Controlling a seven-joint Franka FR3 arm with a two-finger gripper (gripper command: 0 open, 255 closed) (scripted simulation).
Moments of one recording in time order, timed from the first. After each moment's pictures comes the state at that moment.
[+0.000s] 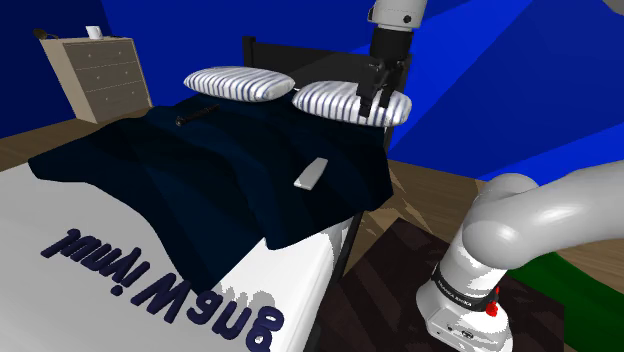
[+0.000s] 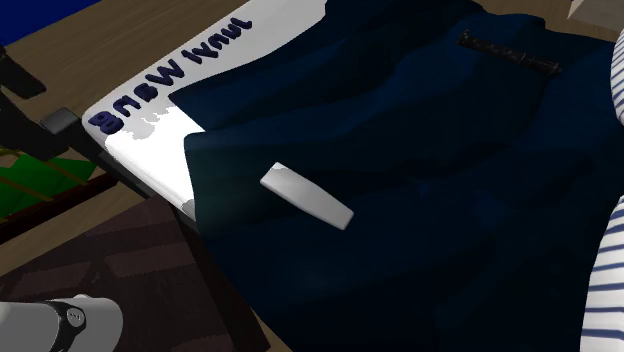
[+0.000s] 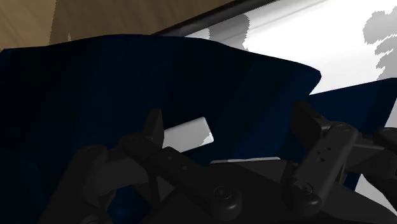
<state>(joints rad) 0.00 -0.80 0.04 -2.30 0.04 1.54 -0.02</state>
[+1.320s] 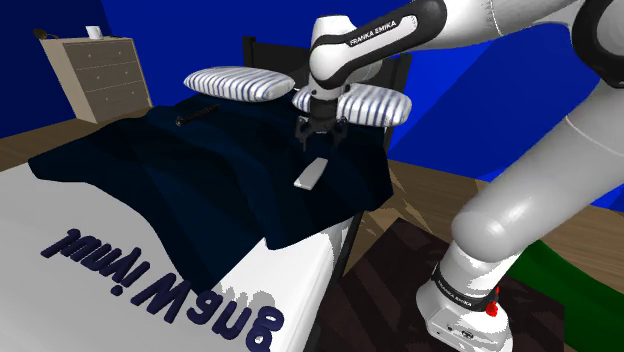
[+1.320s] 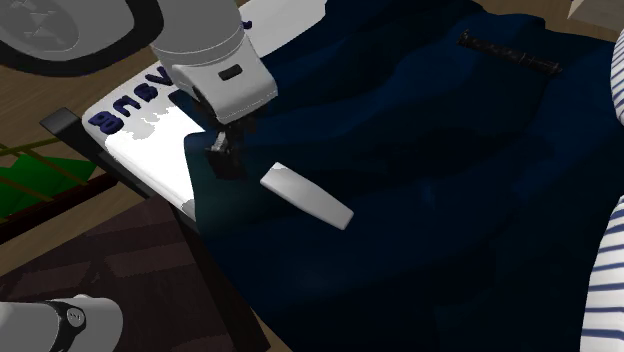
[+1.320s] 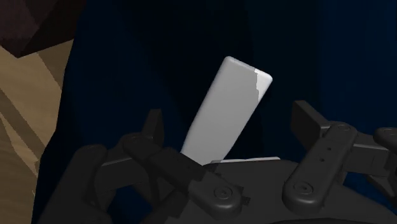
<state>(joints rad) -0.22 -0.26 0.22 -2.30 0.06 2.05 0.69</state>
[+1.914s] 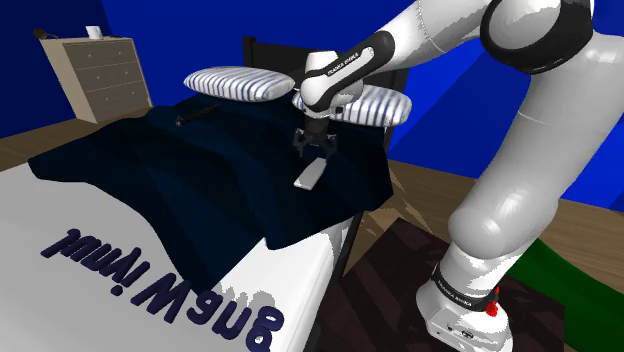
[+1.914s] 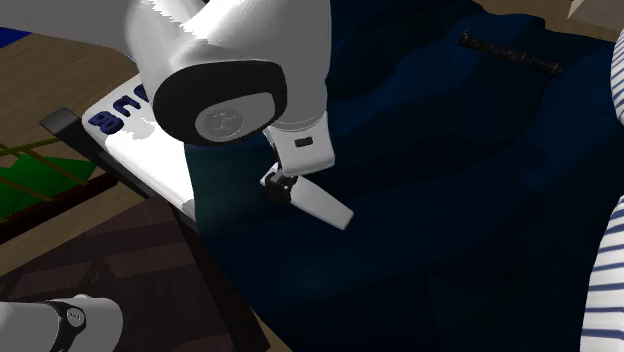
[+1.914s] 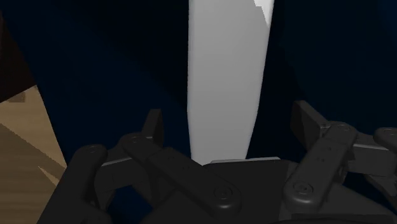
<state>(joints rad) -0.30 0.03 0.20 -2.19 -0.01 2.22 1.03</state>
